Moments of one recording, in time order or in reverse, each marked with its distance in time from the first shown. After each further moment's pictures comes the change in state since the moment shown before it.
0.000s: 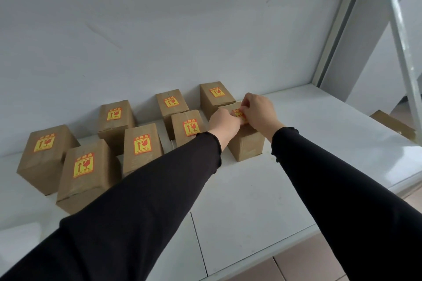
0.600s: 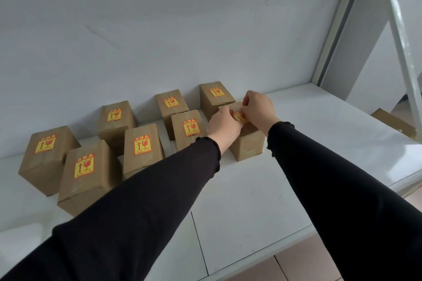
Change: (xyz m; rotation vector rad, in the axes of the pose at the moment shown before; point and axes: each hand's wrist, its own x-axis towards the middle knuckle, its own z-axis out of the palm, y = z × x) left_hand -0.010 -0.004 0.000 0.220 0.101 0.172; right_hand 0.006 -0.004 -0.002 -0.003 -0.008 0.069
